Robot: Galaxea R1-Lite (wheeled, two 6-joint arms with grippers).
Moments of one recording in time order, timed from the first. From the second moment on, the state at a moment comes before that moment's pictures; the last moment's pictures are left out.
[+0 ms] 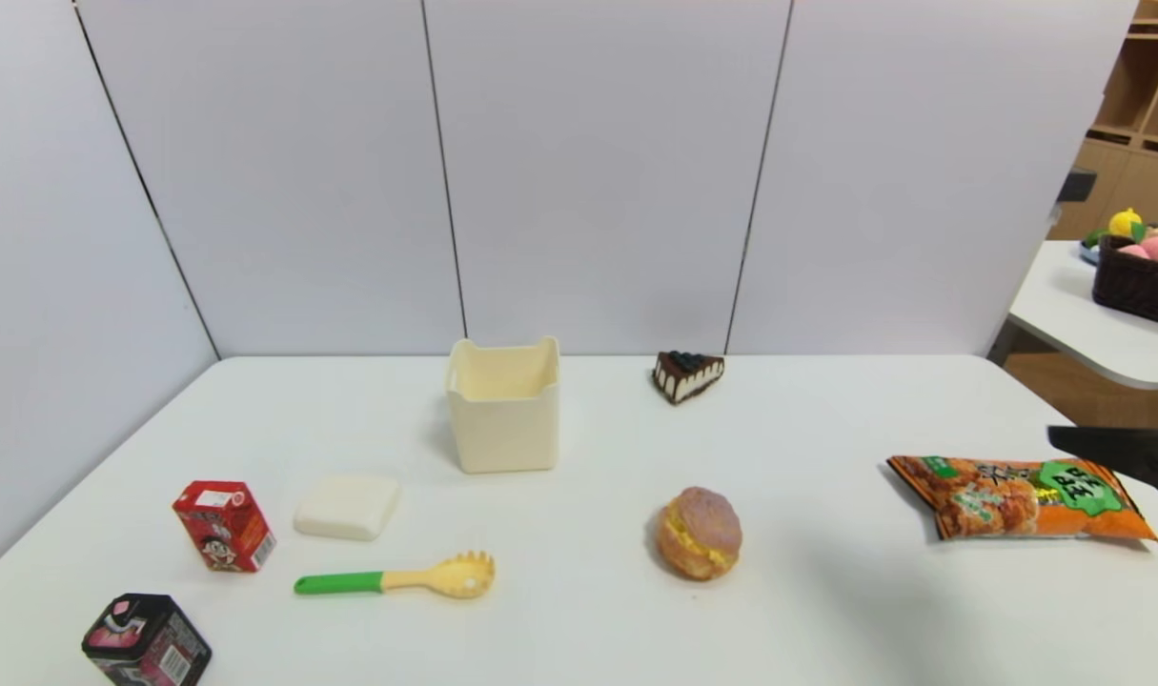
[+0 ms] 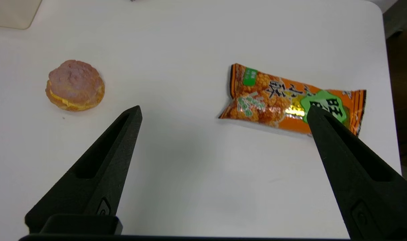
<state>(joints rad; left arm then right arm) 0.00 0.00 0.00 0.01 -0.02 0.01 0.09 1.11 -0.94 0.39 0.04 -0.12</state>
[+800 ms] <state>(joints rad) 0.00 0.00 0.00 0.01 -0.02 0.01 0.16 1.97 -1.58 0.39 0.30 -0.35</state>
